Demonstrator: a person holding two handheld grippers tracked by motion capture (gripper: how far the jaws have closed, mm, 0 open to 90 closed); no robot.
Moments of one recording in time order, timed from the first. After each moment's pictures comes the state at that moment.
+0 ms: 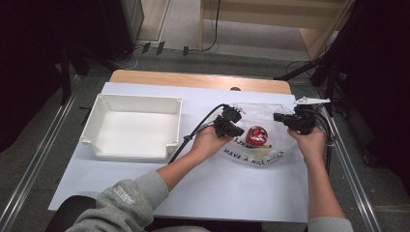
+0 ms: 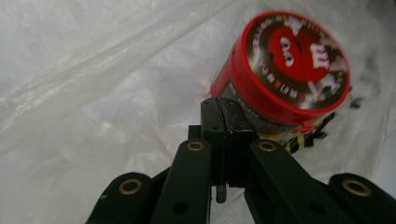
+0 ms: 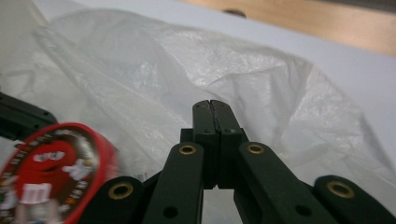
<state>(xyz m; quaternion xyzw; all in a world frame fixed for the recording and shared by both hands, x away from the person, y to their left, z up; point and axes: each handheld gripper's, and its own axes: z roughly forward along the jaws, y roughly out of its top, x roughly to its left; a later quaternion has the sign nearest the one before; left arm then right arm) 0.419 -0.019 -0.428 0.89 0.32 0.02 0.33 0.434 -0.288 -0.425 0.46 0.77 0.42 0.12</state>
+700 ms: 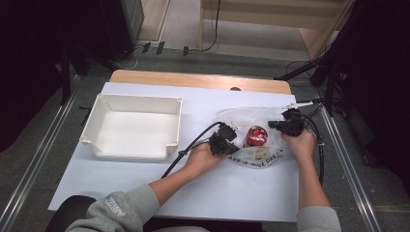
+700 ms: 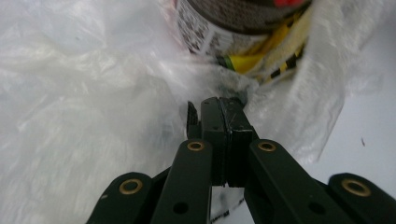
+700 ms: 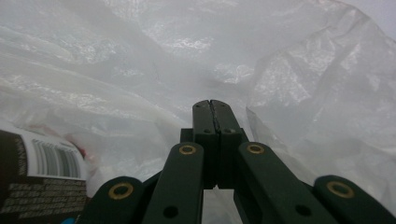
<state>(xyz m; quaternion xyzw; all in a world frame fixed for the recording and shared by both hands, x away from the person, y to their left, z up) 0.380 -0.005 -0.459 0.90 0.30 0.00 0.31 0.457 -0.279 -0.471 0.49 0.79 0.35 0.10</state>
